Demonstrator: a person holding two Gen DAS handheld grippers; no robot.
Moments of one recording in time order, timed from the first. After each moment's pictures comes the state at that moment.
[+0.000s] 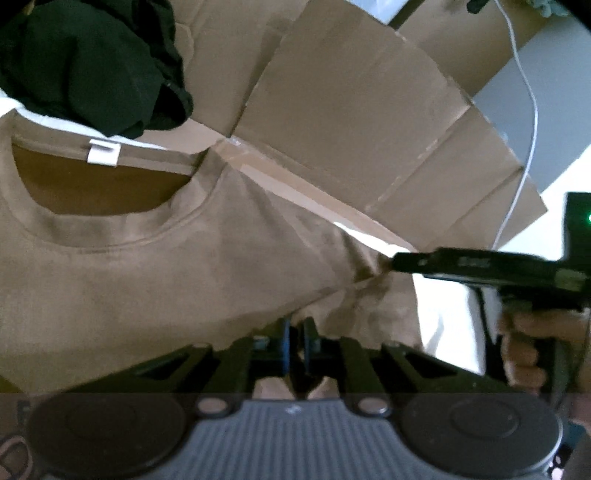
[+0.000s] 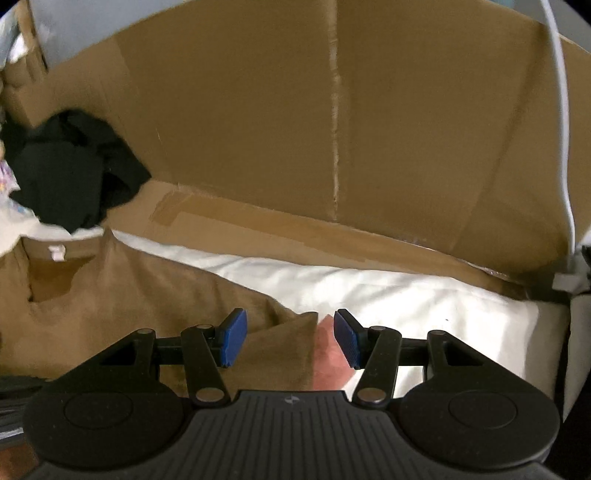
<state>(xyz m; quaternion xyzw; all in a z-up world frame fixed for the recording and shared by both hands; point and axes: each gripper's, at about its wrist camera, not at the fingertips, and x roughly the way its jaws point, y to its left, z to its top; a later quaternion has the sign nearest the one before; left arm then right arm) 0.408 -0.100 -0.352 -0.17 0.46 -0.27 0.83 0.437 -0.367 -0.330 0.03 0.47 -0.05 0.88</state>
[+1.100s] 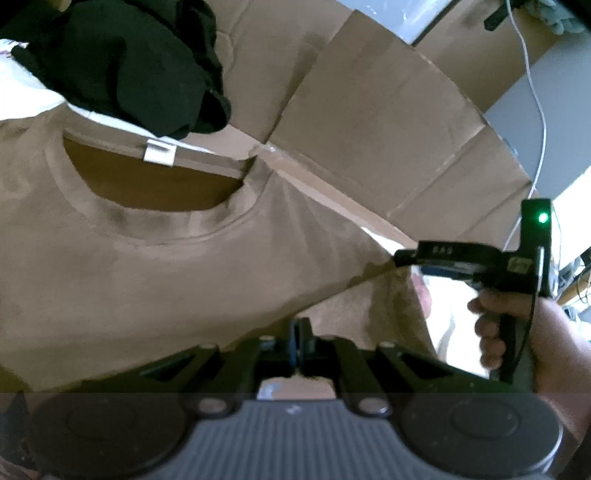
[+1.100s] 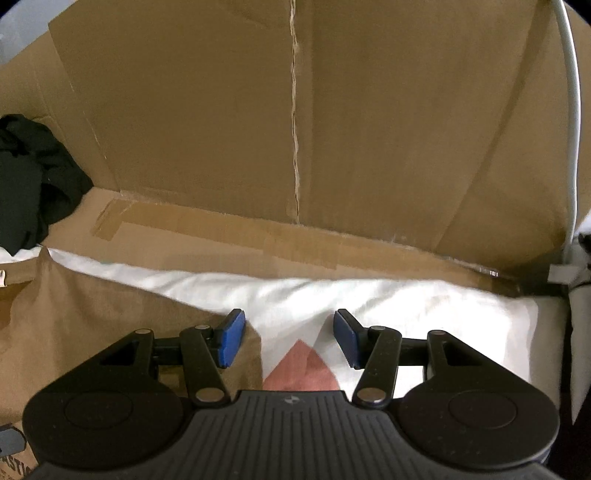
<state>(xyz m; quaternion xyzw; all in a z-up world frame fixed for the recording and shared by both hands) 0.402 -0.062 -0.349 -0.17 0.47 -0.25 0.83 0.458 -0.386 -0.348 0.07 0.46 -0.11 0.88</state>
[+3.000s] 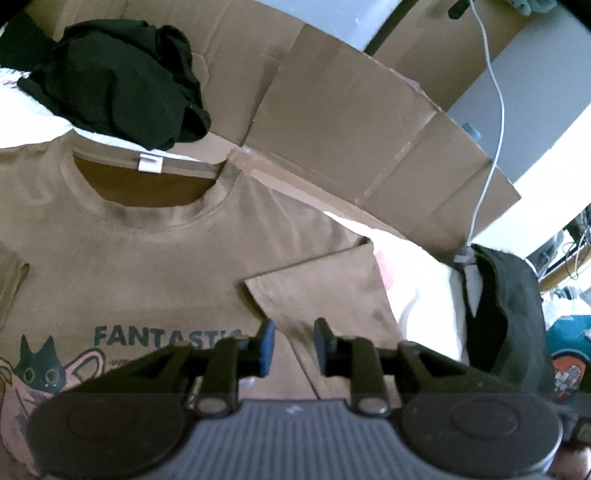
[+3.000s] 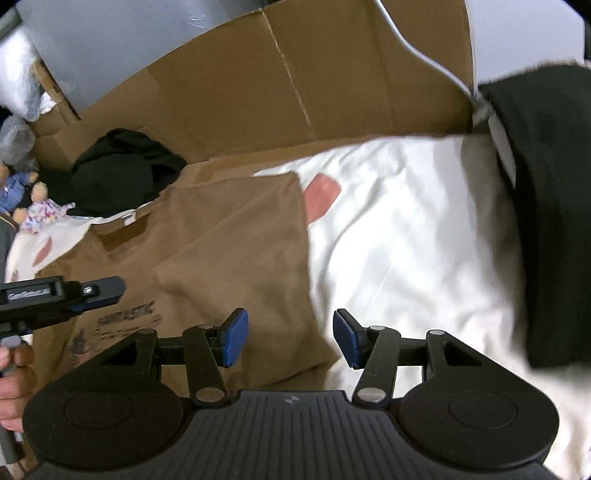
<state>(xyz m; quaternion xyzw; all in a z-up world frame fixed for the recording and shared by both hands) 0.359 -0.065 -0.305 -0.14 0.47 -0.25 0.83 0.248 -0.355 -0.310 0.21 0.44 -0.04 0.87</state>
